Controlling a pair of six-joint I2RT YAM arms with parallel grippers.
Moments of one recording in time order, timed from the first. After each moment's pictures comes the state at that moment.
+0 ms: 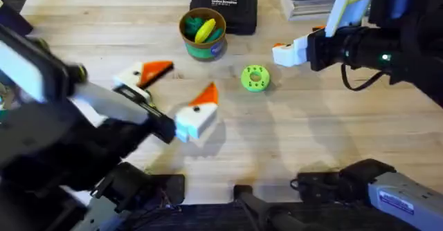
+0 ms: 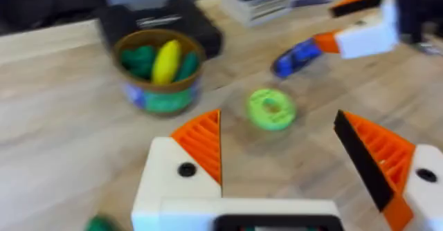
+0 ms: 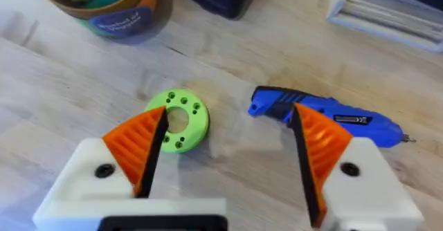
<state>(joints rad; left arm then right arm) -0.52 0.21 0.45 -0.50 0.11 -0.14 0.30 1.06 0.86 -0.51 -0.06 -0.05</state>
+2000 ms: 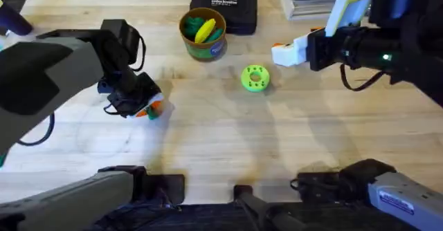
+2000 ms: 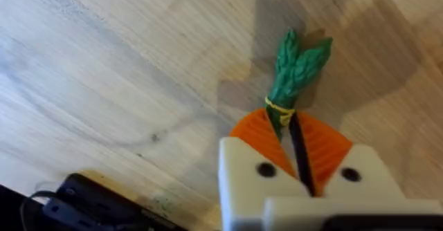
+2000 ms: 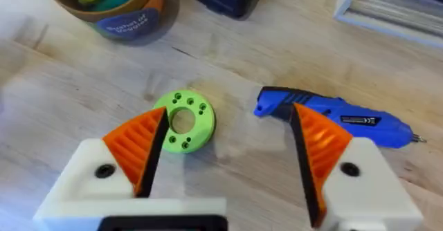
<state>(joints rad) 0.00 1.36 0.78 -0.94 -0.04 -0.76 0.30 1.06 0.86 -0.51 -0.08 -0.04</state>
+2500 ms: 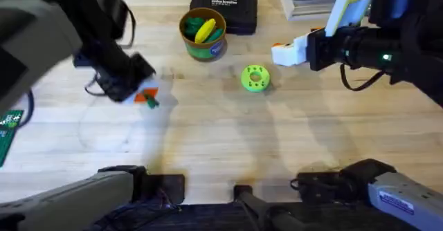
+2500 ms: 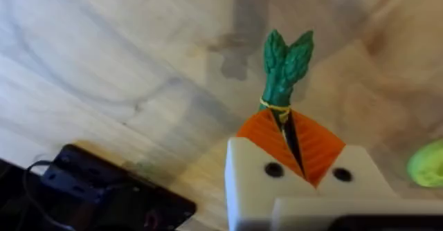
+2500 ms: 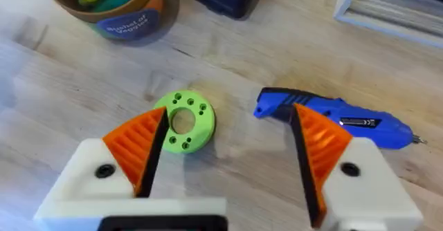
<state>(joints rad) 0.00 1.36 1.01 -1.18 0.04 -0.76 0.30 1.06 0.86 -0.51 -0.08 -0.03</state>
